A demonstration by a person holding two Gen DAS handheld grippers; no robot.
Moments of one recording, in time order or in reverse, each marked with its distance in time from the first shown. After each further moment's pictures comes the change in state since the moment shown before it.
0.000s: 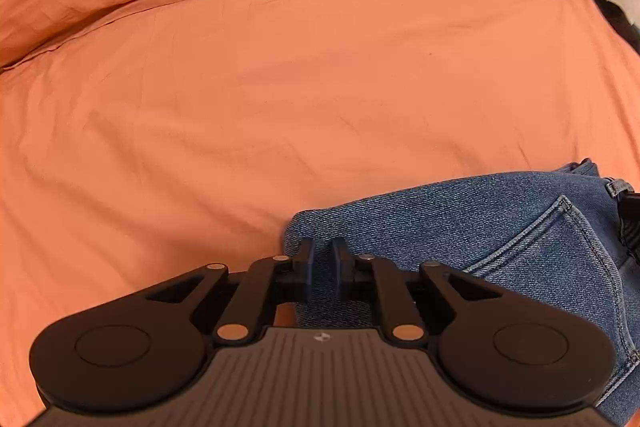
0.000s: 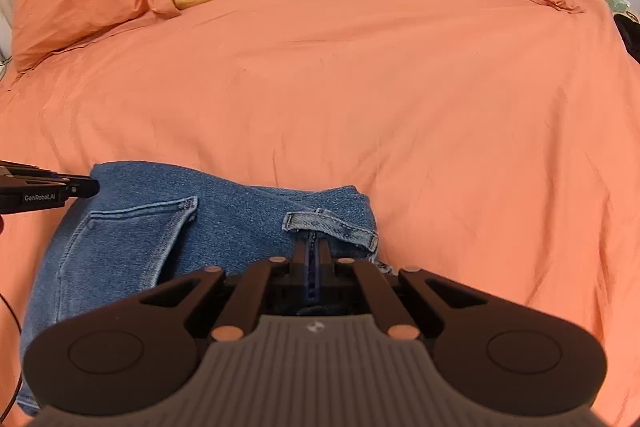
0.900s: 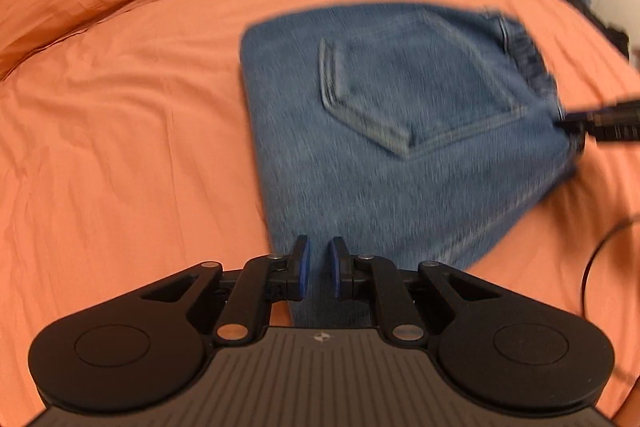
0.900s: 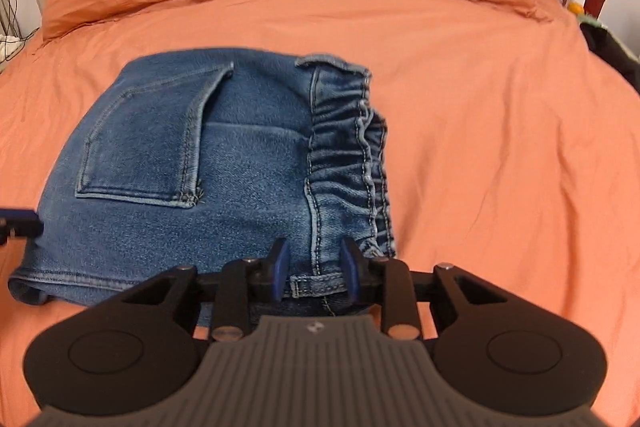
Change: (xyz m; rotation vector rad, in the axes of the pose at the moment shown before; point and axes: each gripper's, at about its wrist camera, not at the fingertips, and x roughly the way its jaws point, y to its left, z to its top) left arm -0.093 -0.047 -0.181 0.102 -0.085 -0.024; right arm -0.060 -0.007 -0.140 -0.070 -0.115 -0.032
